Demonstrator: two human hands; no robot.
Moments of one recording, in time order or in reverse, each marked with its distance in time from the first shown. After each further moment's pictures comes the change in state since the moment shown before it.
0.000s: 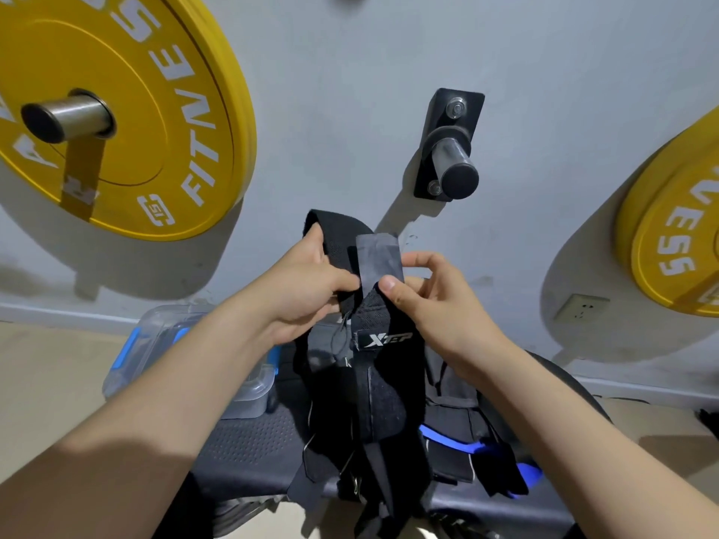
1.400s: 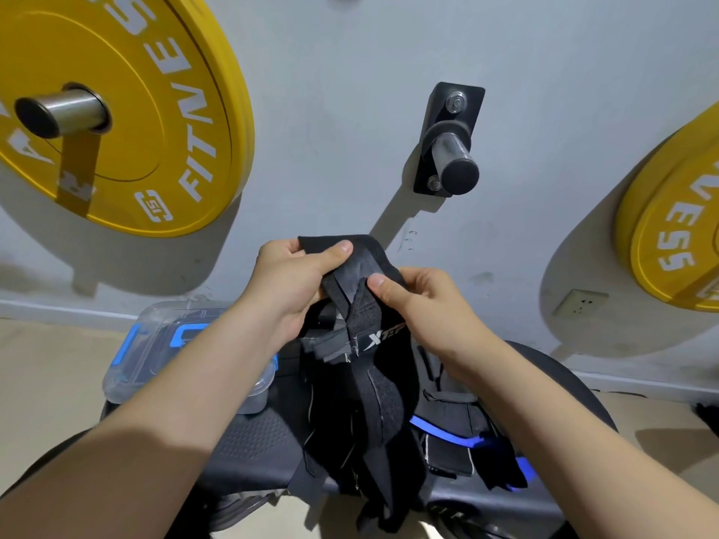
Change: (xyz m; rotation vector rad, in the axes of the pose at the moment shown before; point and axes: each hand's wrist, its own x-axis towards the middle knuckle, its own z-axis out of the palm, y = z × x) left_hand 0.006 -0.009 0.003 -0.251 0.412 -0.012; right_hand 0.002 0.003 0.009 0.021 -0.076 0.089
